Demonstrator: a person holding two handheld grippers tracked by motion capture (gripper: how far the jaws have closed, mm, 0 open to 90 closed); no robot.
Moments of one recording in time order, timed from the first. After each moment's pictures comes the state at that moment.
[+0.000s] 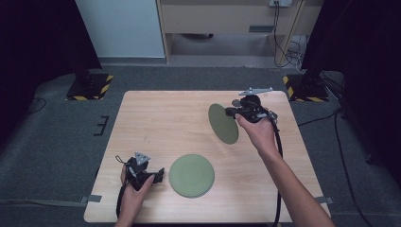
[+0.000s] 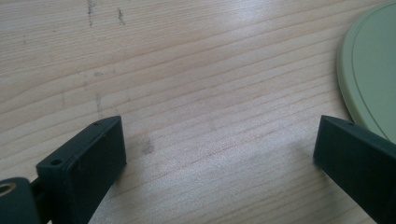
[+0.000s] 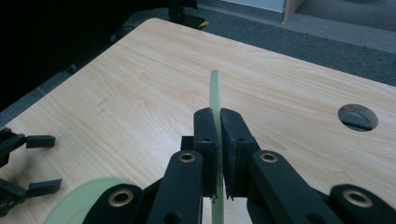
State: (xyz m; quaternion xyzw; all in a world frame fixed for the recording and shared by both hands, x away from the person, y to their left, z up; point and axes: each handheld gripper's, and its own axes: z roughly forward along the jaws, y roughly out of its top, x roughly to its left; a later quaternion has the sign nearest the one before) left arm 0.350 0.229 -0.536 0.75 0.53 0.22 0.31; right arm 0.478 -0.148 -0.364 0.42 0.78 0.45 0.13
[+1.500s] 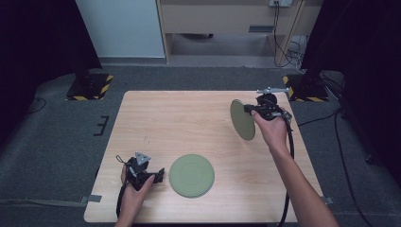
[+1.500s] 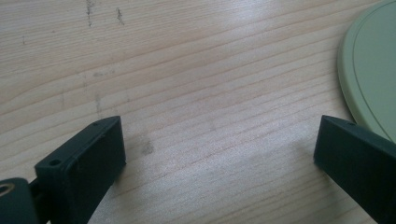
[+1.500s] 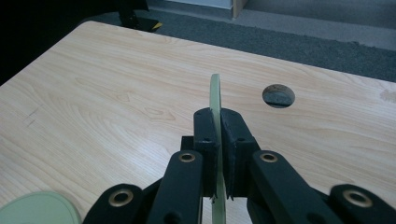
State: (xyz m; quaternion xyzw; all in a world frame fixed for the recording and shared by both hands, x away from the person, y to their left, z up) left arm 0.350 0.229 -0.536 0.76 0.53 0.22 0.31; right arm 0.498 -0.199 -0.381 0.49 0.75 0.42 0.17
